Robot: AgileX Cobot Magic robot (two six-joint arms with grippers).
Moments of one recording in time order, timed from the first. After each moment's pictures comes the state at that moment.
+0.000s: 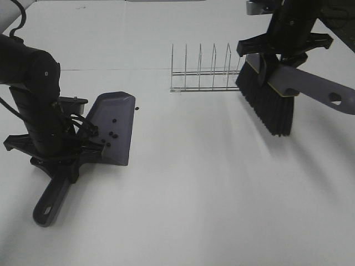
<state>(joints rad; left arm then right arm) -0.39 2.06 -1.17 -0.01 0.82 -0.29 0.25 2.12 -1.79 -0.04 1.17 0.04</state>
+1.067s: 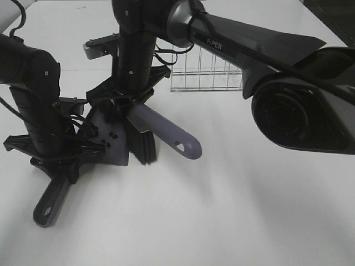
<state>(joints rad) -0.39 2.06 -1.17 -0.01 0.83 -0.29 0.69 2.61 -2.44 0.00 1.22 0.04</state>
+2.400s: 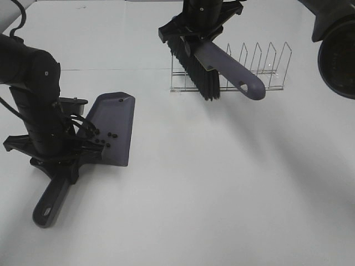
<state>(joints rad) -0.39 2.06 -1.17 -0.01 0.83 -0.29 0.43 2.45 -2.44 -0.22 1.23 0.04</state>
